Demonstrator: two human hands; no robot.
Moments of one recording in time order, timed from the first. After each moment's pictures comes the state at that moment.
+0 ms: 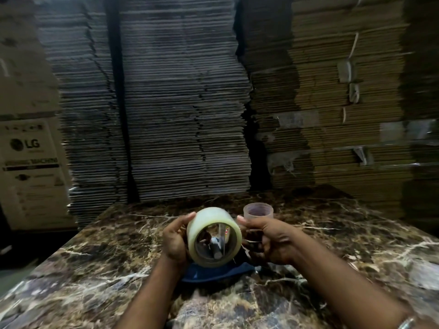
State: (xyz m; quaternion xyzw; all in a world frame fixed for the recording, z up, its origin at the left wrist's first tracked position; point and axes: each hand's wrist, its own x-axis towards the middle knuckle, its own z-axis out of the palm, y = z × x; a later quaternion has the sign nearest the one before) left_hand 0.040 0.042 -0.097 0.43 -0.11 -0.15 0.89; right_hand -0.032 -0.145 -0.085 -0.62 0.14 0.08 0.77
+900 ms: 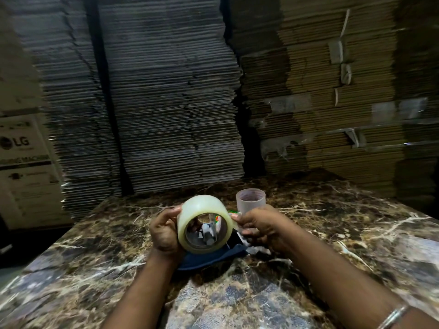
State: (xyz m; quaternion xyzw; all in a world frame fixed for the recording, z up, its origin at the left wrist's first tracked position) left_hand 0.023 0.037 -0.096 0.36 -0.13 -0.10 0.92; right_hand -0.028 -0.145 -0.103 -0.65 0.16 -0.02 0.74
